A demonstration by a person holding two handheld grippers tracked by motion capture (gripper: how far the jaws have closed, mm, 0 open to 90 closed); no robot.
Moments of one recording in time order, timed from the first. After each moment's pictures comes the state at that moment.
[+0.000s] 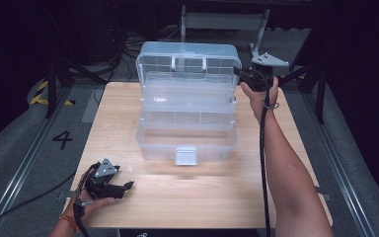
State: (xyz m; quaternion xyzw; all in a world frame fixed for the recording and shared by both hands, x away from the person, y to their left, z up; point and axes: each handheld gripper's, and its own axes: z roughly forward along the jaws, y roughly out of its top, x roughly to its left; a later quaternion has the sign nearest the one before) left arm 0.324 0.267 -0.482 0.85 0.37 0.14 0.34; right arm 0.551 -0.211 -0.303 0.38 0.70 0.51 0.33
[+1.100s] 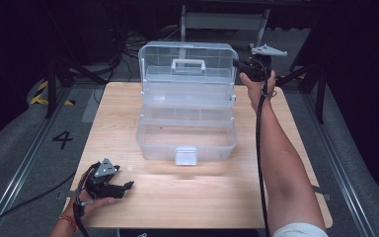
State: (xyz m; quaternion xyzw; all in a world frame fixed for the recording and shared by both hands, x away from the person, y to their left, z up) left arm 0.325 0.268 -0.481 0.85 0.36 0.14 0.34; right arm 0.590 -0.214 -0.302 0.41 0.69 0.52 0.29
